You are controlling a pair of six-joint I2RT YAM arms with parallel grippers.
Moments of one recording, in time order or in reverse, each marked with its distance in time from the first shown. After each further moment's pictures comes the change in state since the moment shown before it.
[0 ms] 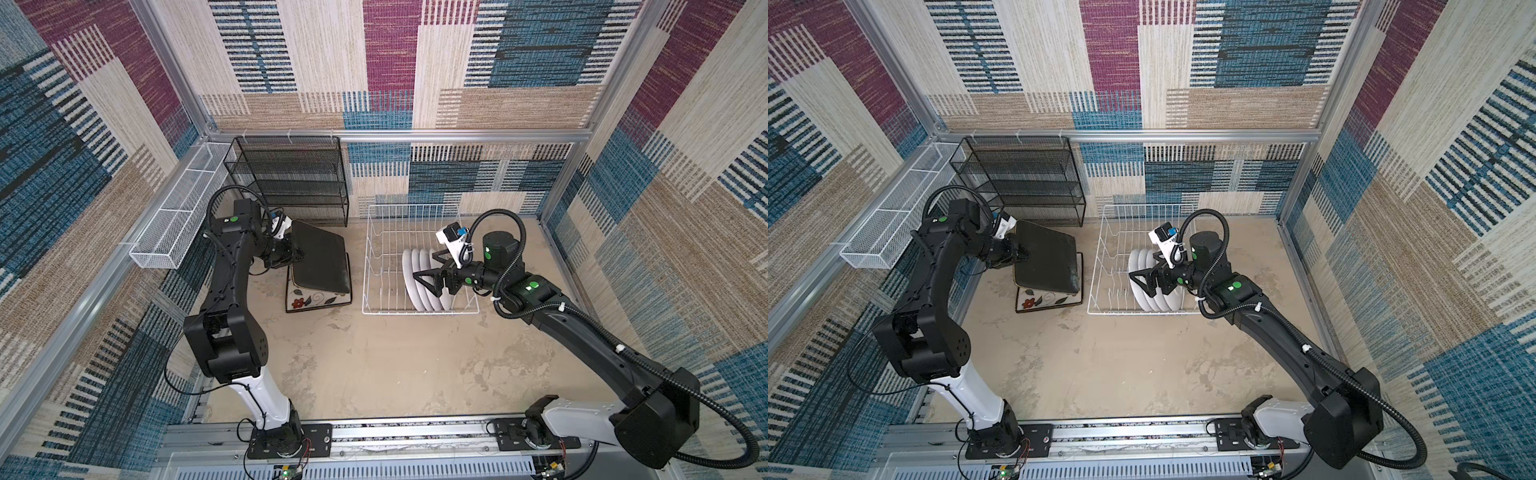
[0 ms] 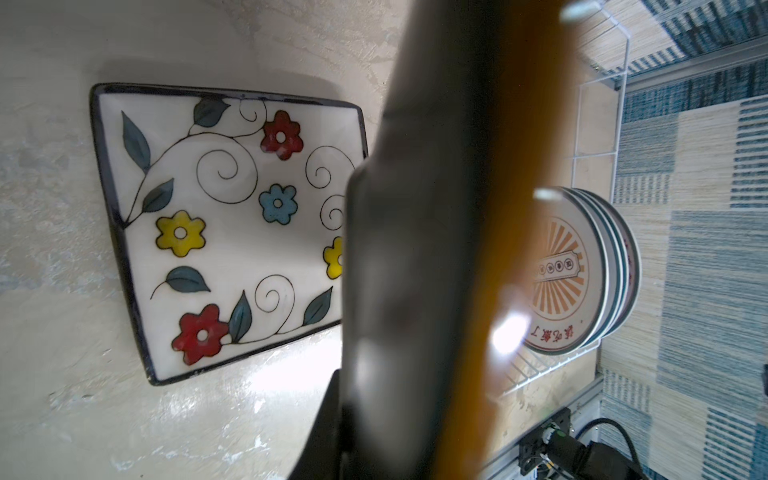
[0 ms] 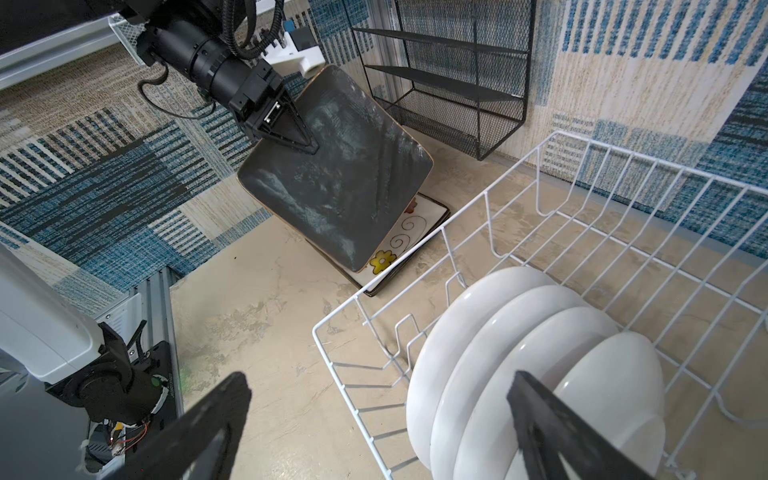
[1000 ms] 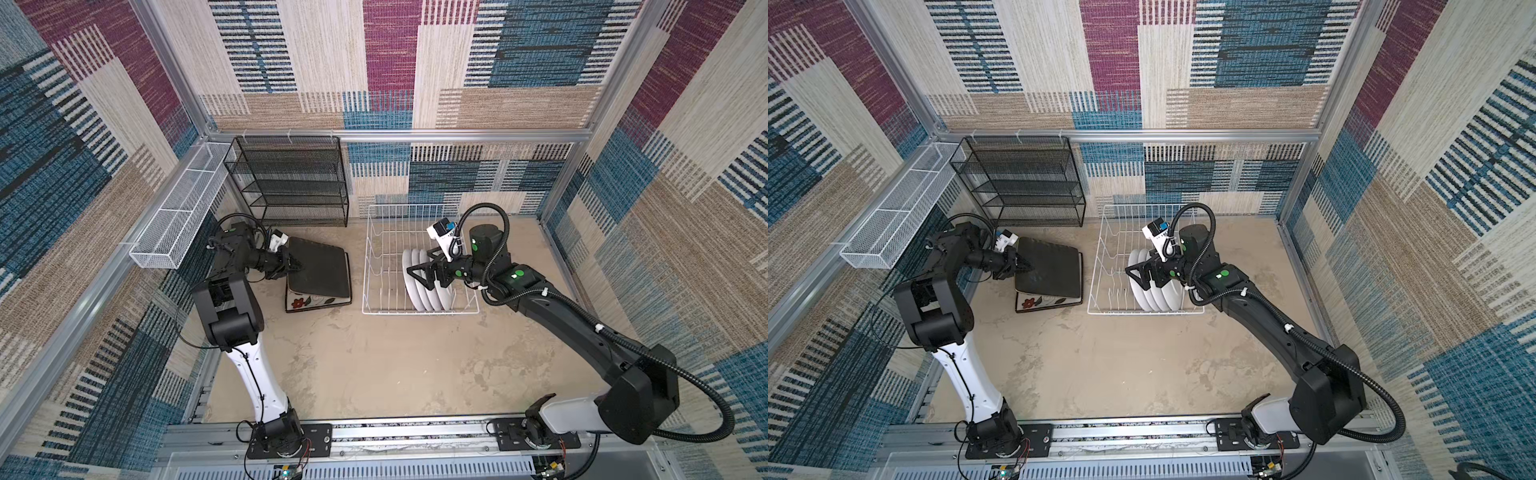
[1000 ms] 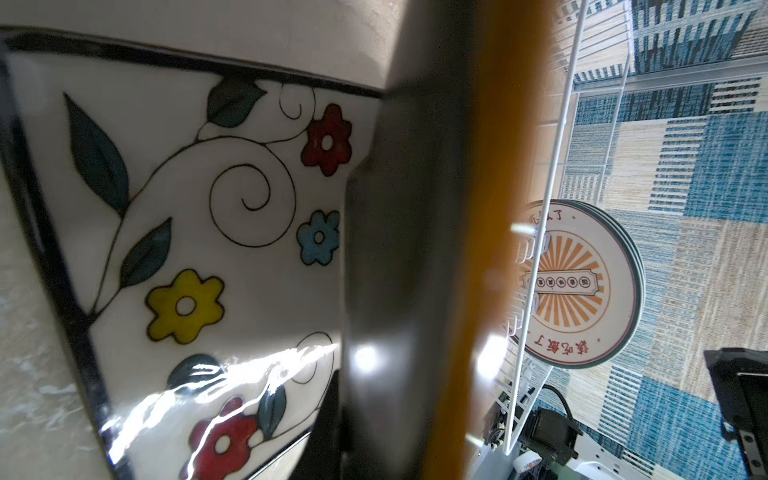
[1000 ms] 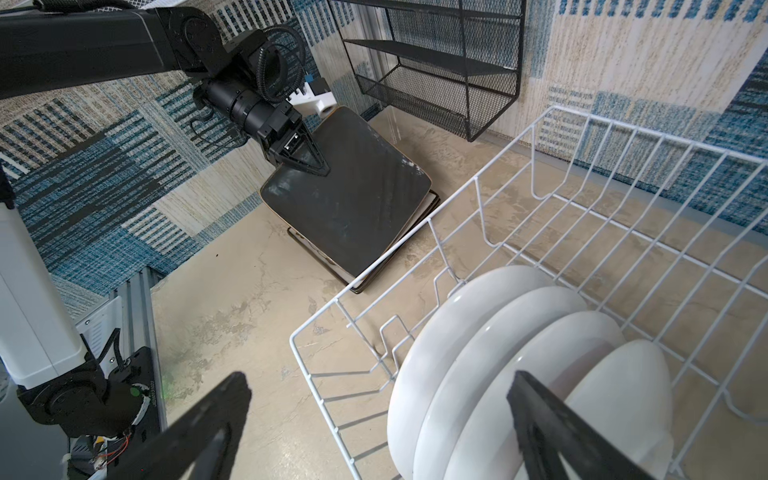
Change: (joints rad) left arm 0.133 0.322 0.029 0.025 0.225 0.151; right arm 0.001 0.129 0.084 -0.023 0.023 0.003
